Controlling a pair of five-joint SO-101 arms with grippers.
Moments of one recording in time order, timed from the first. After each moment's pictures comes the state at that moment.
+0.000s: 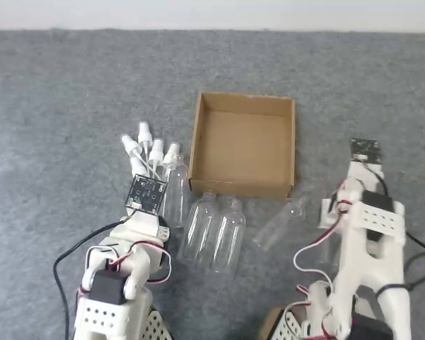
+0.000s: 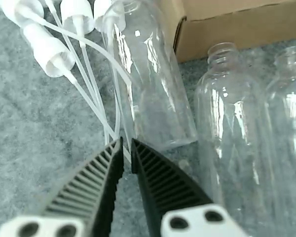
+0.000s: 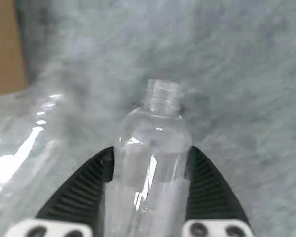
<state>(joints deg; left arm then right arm) 5.0 -103.4 97.1 72.2 -0.2 16.6 -29.6 57.8 56.4 11.5</state>
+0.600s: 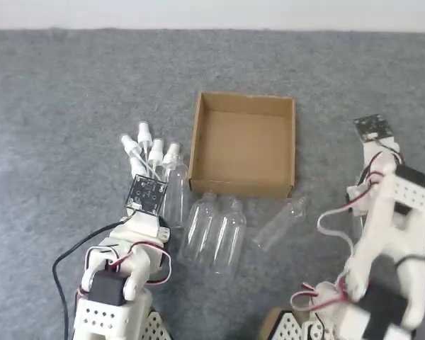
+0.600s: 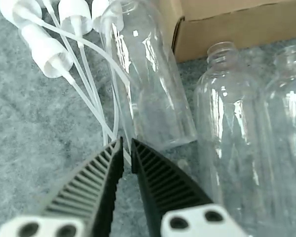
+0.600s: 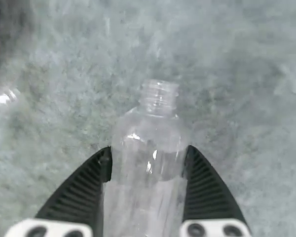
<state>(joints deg) 5.4 -103.4 97.1 72.2 -0.2 23.6 -11.9 37.6 60.2 39.2</state>
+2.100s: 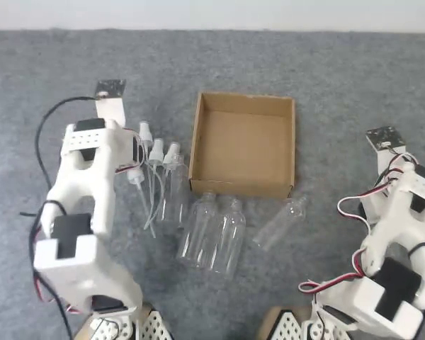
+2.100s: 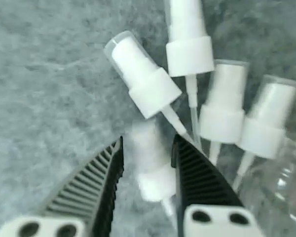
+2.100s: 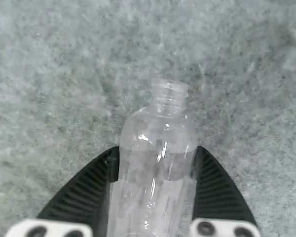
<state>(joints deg) -13.6 13.6 19.2 60.1 0.4 30.2 -4.4 34.1 60.4 43.9</state>
